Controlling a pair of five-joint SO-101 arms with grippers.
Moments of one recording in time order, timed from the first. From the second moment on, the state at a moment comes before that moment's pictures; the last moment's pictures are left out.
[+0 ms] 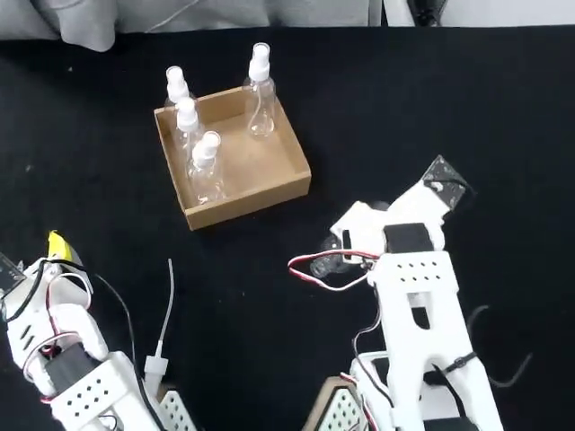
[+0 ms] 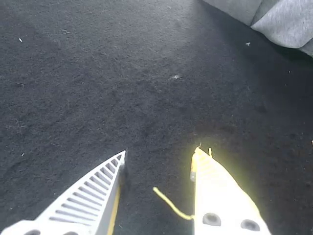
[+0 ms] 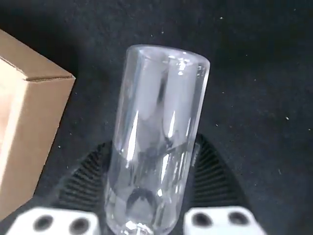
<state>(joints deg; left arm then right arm) -43.0 -101.9 96.1 39.2 8.3 -5.0 -38.0 53.1 63.2 -49.0</state>
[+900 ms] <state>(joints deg) -43.0 -101.9 96.1 39.2 8.3 -5.0 -38.0 59.1 55.6 -49.0</state>
